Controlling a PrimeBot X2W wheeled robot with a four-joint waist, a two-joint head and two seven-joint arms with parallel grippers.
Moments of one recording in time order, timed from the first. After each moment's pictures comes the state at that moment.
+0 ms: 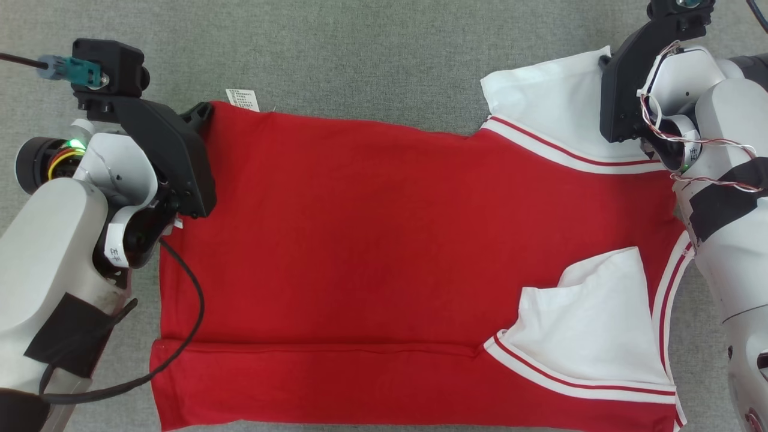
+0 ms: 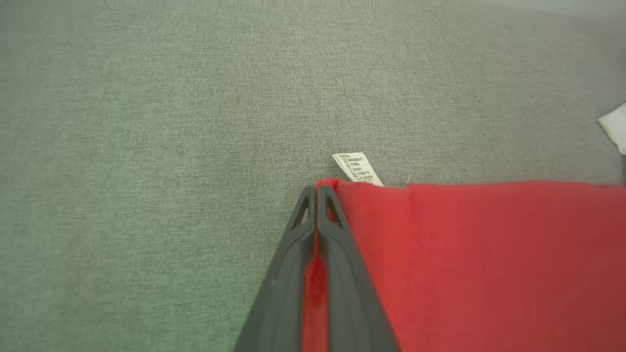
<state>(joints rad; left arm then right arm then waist) -0.93 0.47 -0.54 0.33 -0.82 0.08 0.53 -1.13 -0.29 0.24 0.84 0.24 0.13 0.59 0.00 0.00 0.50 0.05</state>
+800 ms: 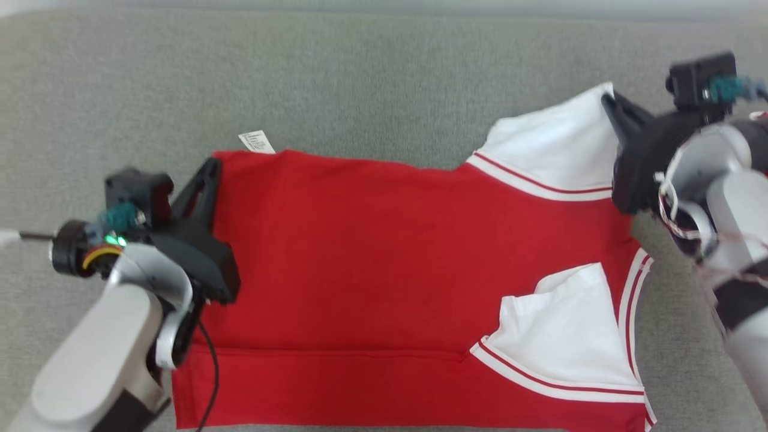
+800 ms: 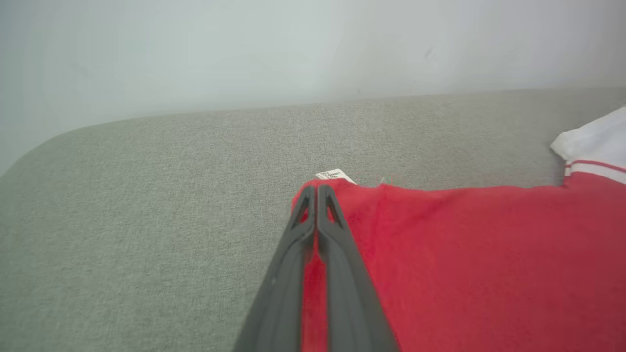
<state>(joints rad) -0.68 0.45 -0.57 0.31 -0.66 0.12 0.04 -0.85 -0.44 0.36 0.55 0.45 0.13 0.31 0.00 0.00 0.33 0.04</state>
